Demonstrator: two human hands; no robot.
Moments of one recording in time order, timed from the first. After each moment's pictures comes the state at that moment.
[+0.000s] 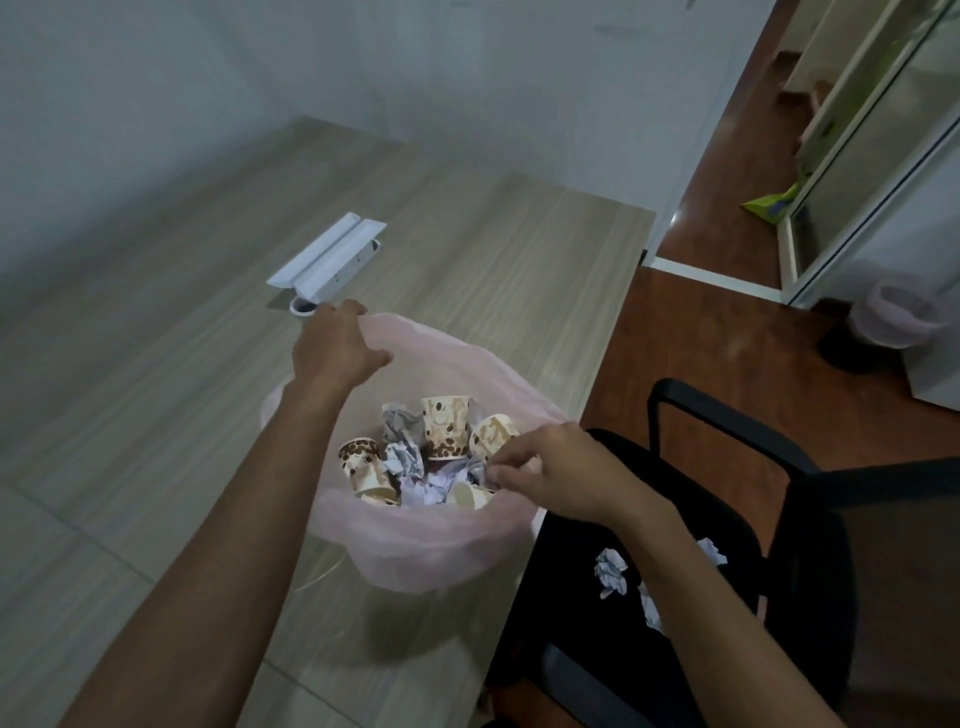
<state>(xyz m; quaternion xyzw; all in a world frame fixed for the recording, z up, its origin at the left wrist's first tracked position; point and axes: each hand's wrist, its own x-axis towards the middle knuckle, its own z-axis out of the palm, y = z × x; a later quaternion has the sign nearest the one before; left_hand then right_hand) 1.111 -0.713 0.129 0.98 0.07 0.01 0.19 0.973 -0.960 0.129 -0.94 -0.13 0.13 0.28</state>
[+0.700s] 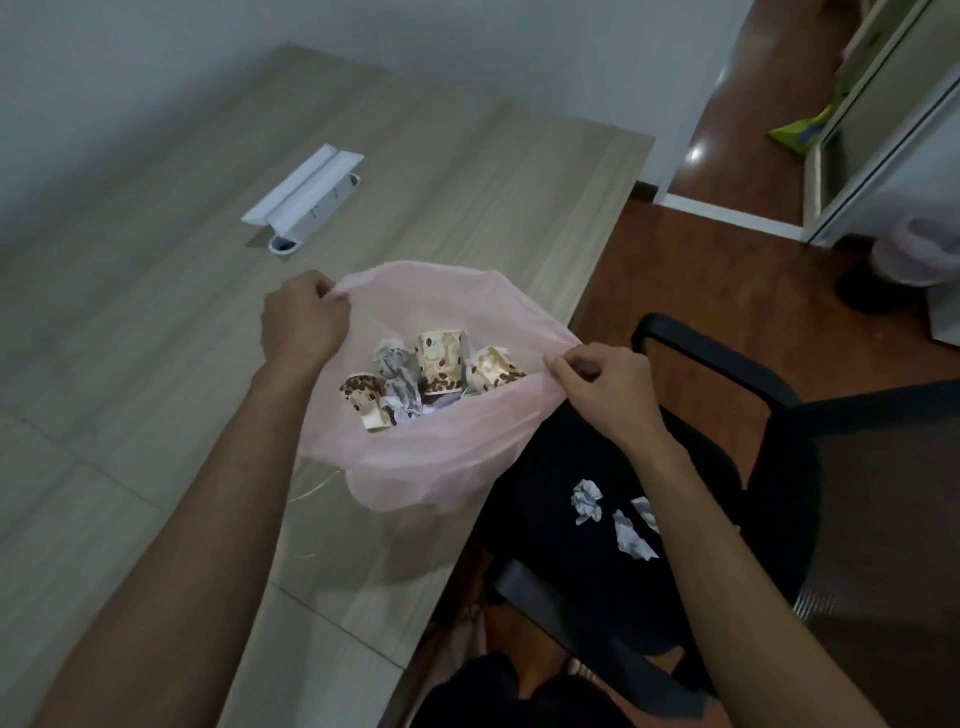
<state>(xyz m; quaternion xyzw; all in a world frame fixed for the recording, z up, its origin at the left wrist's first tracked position) 1.042 -0.754 0.125 0.94 0.16 0.07 0.28 0.954 -1.050 0.078 -0.90 0.05 -0.10 0.42</state>
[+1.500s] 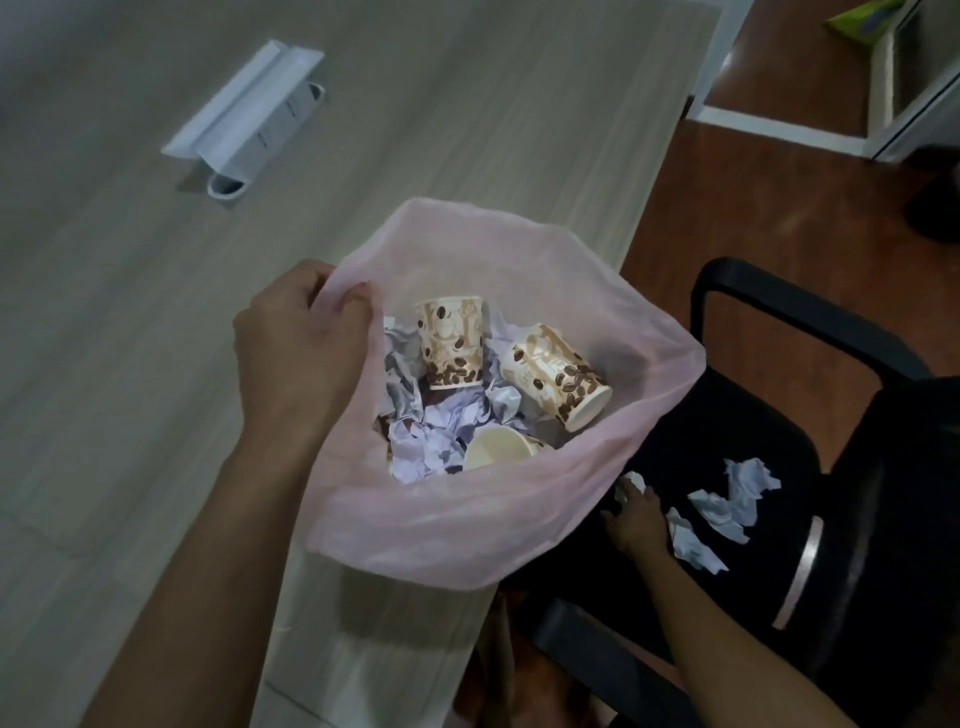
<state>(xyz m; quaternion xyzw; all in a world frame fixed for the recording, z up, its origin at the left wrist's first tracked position) 1.044 -0.780 0.060 0.91 0.09 0.13 0.37 0.910 -1.074 -0.262 -0.86 0.34 0.25 0.30</state>
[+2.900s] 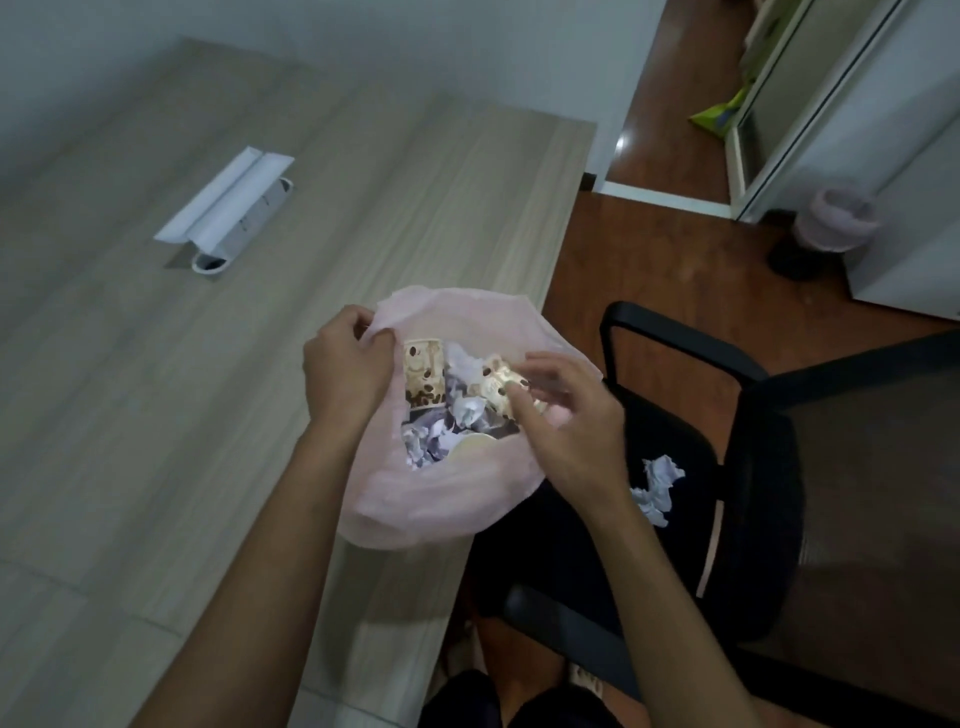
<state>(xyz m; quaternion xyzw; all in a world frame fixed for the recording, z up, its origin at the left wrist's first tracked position) 1.035 -0.811 0.088 0.89 0.10 0.06 0.43 0.926 -0.991 0.072 -0.81 0.09 -0.21 0.54</state>
